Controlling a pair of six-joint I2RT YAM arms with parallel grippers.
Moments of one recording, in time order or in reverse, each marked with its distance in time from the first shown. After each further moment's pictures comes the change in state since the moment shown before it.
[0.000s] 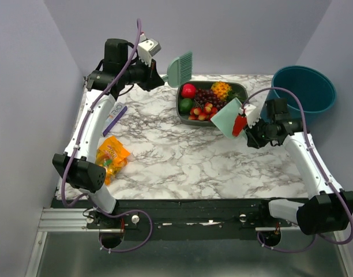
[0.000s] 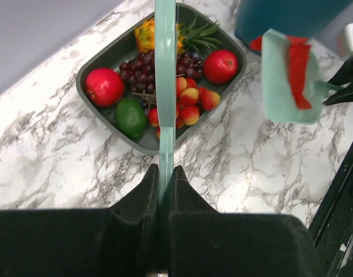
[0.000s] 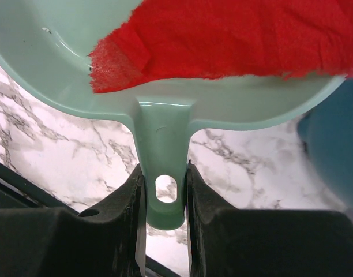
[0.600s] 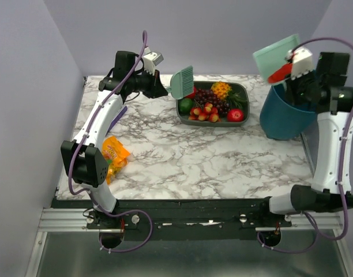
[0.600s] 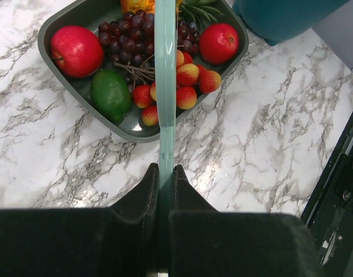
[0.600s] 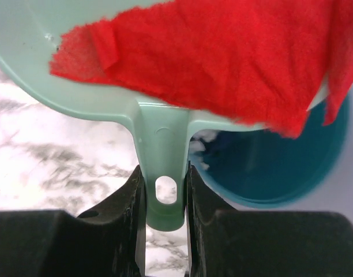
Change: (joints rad) left arm 0.038 0.066 -0.210 0.157 0.057 -0.081; right arm -0.163 0.139 0.774 -0.222 0.116 0.083
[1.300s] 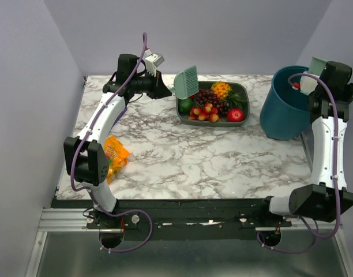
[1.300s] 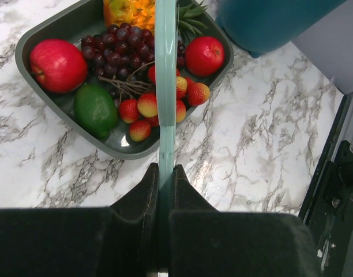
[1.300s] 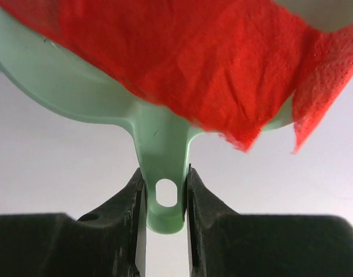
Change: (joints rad) left arm 0.000 0.011 -0.096 0.174 0.069 -0.067; right arm -0.210 0.002 -0.259 0.461 0.778 -0.972
